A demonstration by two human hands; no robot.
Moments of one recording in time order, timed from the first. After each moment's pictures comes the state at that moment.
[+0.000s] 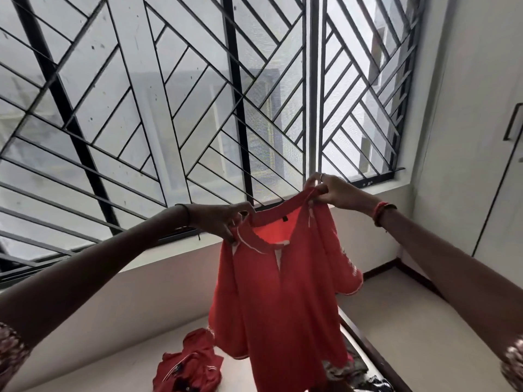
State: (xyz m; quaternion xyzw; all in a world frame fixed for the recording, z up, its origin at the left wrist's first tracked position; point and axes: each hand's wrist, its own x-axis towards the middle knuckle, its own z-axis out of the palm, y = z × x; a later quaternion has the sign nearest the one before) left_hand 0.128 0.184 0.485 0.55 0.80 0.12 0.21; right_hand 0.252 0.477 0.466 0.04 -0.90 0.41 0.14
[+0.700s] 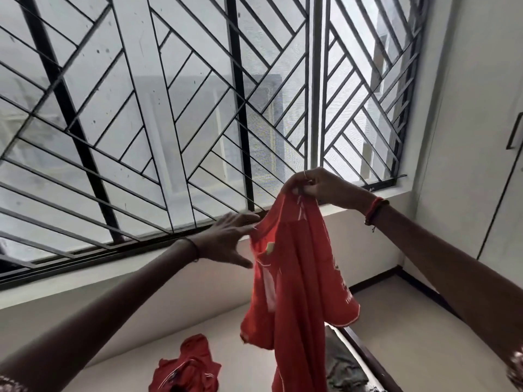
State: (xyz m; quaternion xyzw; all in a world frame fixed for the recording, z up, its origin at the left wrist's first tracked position) left_hand 0.131 0.187 0.438 0.60 0.80 0.02 -0.06; right_hand 0.254 0.430 0.506 0.12 -0.88 0.44 0.15
